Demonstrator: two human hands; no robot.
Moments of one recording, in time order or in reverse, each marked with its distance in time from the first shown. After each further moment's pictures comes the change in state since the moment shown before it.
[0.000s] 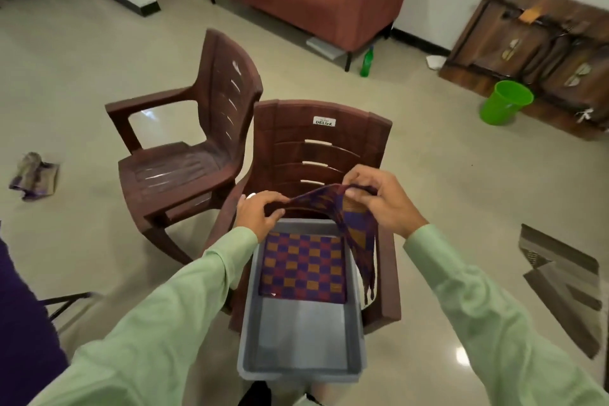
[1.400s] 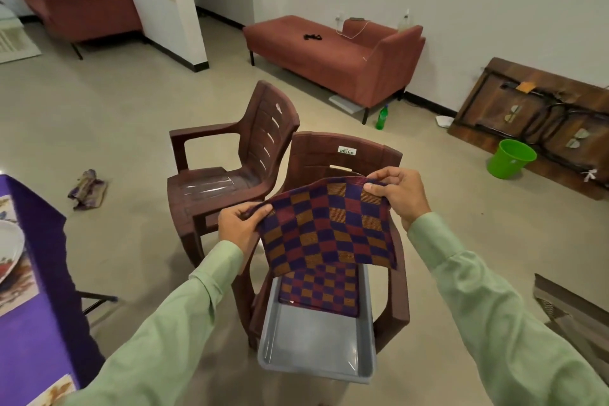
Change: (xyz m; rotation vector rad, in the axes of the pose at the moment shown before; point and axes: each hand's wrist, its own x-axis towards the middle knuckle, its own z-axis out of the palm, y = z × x) left_hand -0.165 0.049 -0.111 -0.876 0.428 -0.162; right_hand -0.063 -0.088 0.031 0.160 0.391 0.241
